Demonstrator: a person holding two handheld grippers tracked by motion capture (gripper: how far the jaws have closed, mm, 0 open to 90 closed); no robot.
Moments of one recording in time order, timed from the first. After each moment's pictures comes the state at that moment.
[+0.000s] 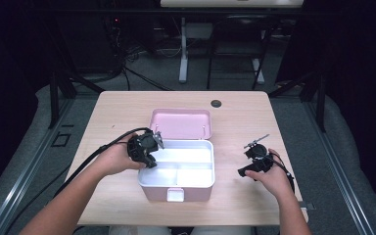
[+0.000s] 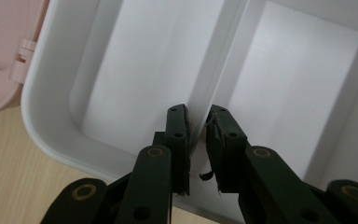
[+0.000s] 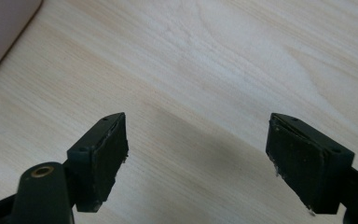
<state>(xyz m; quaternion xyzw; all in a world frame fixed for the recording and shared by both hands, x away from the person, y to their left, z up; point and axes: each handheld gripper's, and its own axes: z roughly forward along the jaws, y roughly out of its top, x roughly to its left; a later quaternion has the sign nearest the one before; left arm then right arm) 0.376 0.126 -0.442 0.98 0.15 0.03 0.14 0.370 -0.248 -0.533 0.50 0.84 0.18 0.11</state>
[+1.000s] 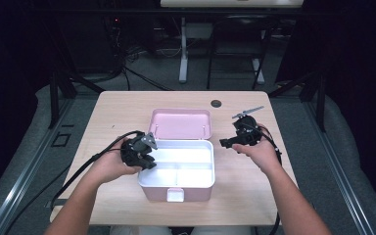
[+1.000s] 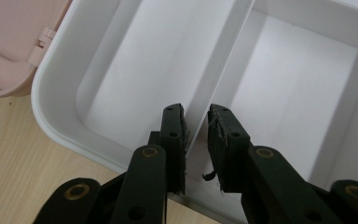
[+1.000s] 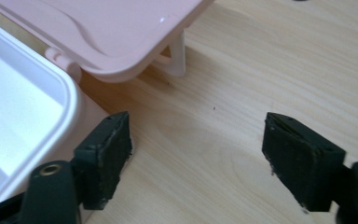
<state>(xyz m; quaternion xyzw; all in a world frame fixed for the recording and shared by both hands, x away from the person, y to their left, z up) 0.364 0.142 -0.448 0.96 0.17 0.07 0.20 0.410 -0.203 -0.456 0.47 0.82 0.31 0.13</state>
